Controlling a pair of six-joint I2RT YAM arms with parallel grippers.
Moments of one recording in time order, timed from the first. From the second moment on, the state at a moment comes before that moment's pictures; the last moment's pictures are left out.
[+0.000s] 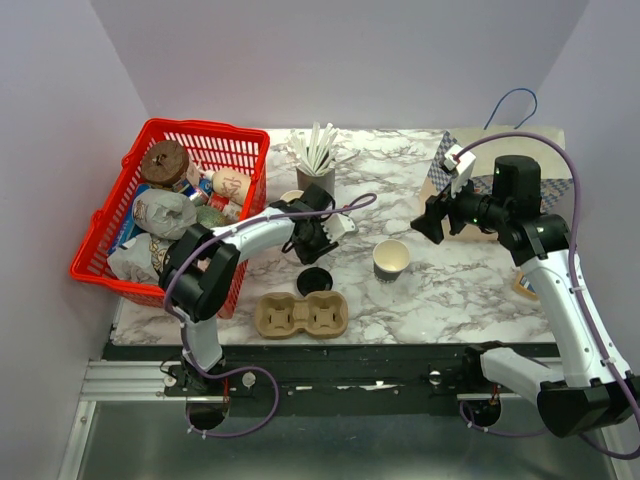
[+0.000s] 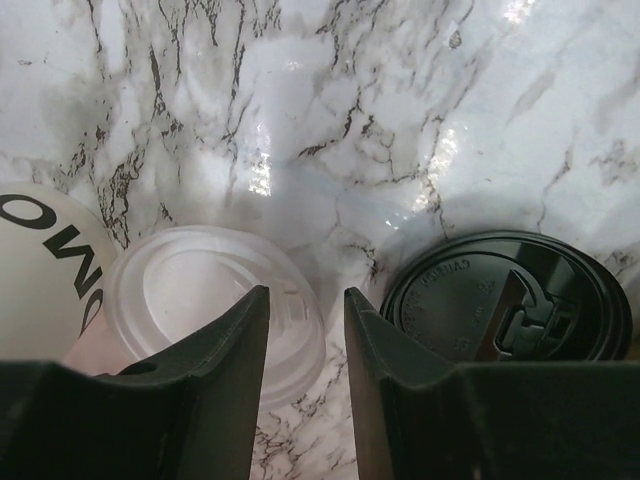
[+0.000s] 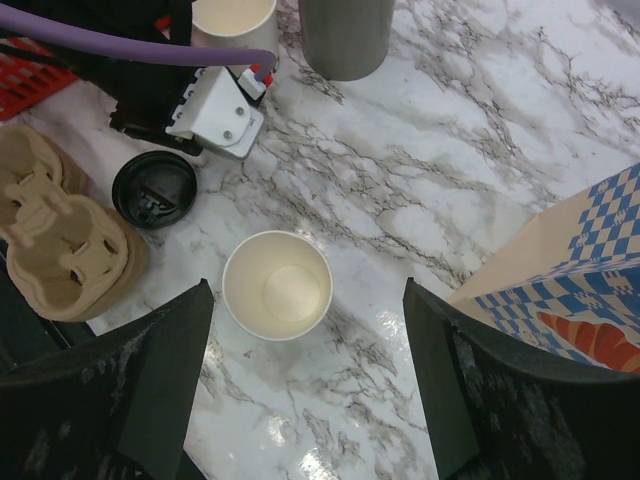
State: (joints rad) left arm -0.63 1.82 1.24 -0.58 0.18 0.51; right arm 0.19 1.07 1.22 -0.72 -0.56 -0.33
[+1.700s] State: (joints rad) left arm -0.75 1.76 1.32 0.31 0.88 -0.42; right arm -0.28 1.07 0.96 -0.65 -0.98 0.03
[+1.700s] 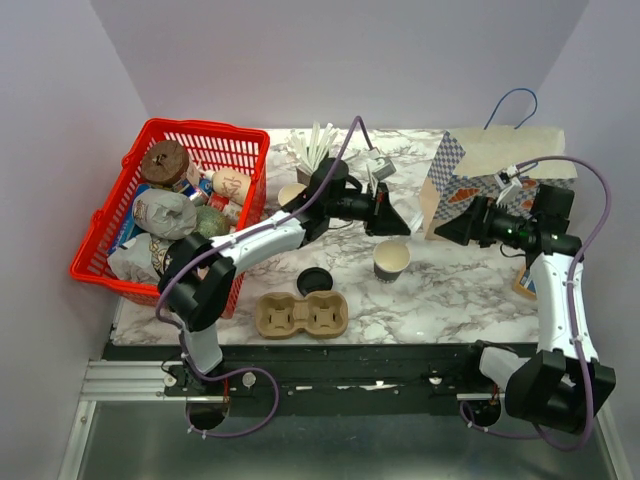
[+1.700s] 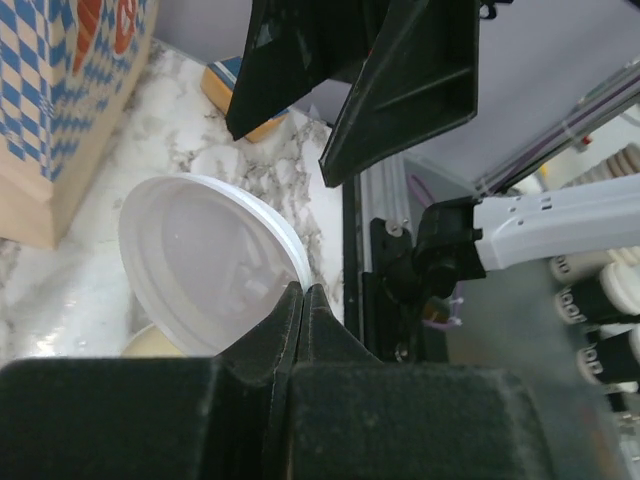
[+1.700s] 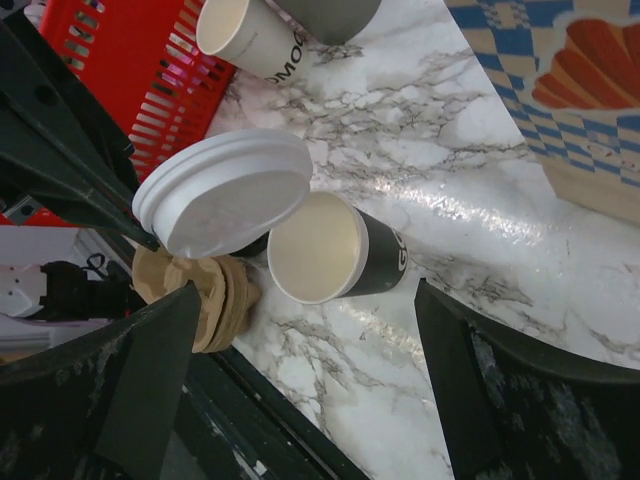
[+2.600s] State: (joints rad) left arm -0.73 1.93 1.11 0.81 0.89 -0.94; right arm -0.15 1.15 0.66 -0.23 -0.89 0.23
